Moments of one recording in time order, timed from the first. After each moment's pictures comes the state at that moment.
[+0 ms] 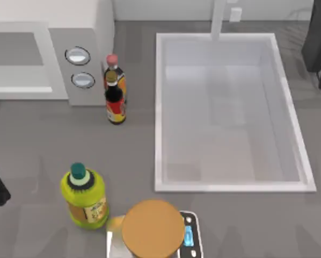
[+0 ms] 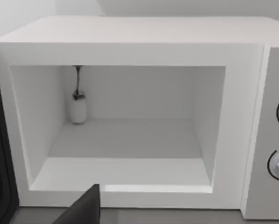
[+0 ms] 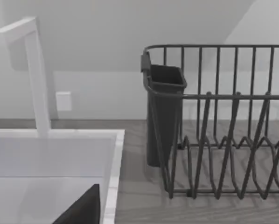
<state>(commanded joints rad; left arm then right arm) 0.00 0.00 0.00 0.00 0.00 0.00 0.00 0.00 0.00 0.00 0.00 0.00</state>
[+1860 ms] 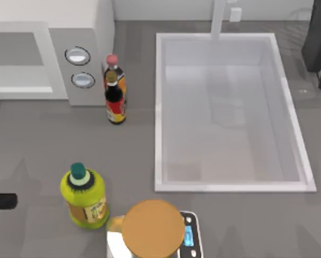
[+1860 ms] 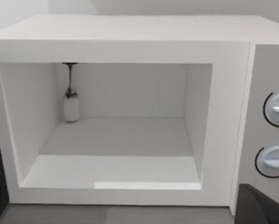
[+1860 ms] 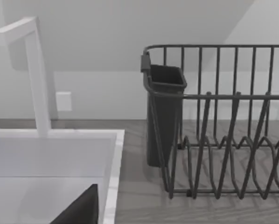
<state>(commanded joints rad) -0.18 -0.04 -0.01 -0.03 -0.18 0.00 0.00 0.00 0.00 0.00 0.00 0.00</state>
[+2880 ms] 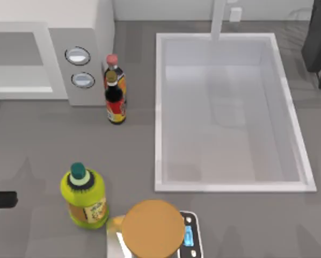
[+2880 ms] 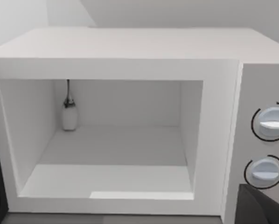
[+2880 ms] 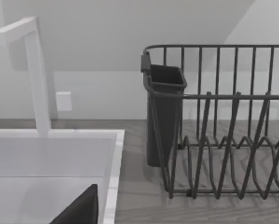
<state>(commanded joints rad) -0.31 -0.04 0.07 -0.11 -0.31 0.00 0.00 0.00 0.00 0.00 0.00 0.00</state>
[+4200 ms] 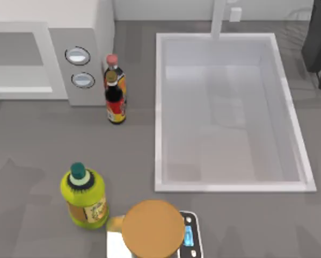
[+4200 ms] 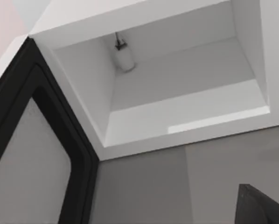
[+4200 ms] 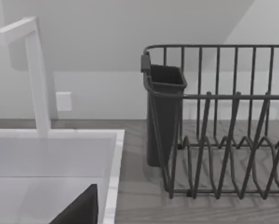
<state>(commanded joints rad) -0.04 0.17 0.33 -0.40 -0.13 0.28 0.00 0.00 0.00 0.00 0.00 0.00</state>
